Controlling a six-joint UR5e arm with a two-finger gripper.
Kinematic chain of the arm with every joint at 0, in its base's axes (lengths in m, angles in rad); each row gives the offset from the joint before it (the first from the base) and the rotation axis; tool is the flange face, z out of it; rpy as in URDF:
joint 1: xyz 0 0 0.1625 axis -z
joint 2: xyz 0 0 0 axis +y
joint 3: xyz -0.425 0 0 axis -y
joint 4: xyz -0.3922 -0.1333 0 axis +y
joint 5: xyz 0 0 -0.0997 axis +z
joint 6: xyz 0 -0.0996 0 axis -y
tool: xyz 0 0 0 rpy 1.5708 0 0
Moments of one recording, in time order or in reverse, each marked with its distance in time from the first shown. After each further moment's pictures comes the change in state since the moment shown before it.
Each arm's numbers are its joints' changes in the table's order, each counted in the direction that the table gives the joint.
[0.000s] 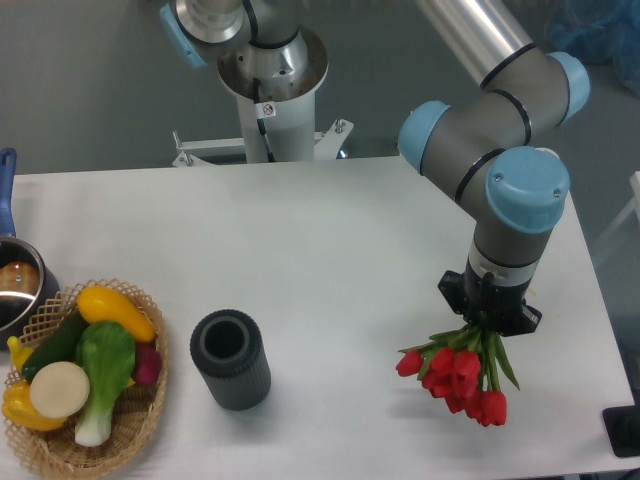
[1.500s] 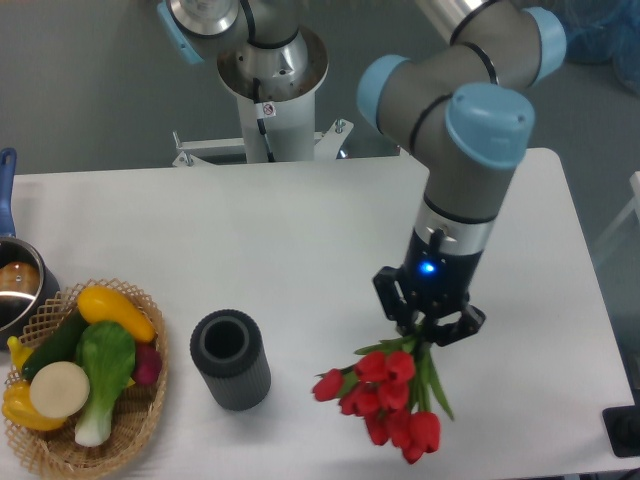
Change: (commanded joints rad) arm 0.090 -0.166 -0.049 -0.138 0.478 -0.193
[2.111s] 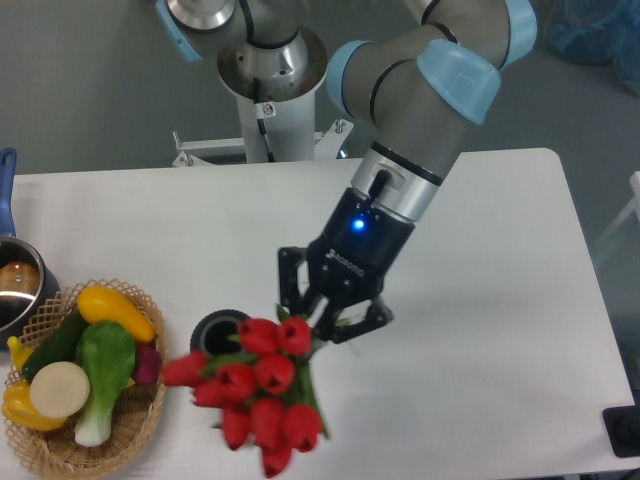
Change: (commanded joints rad) arm 0.005 -0.020 -0.072 -0.164 0.549 -0.052
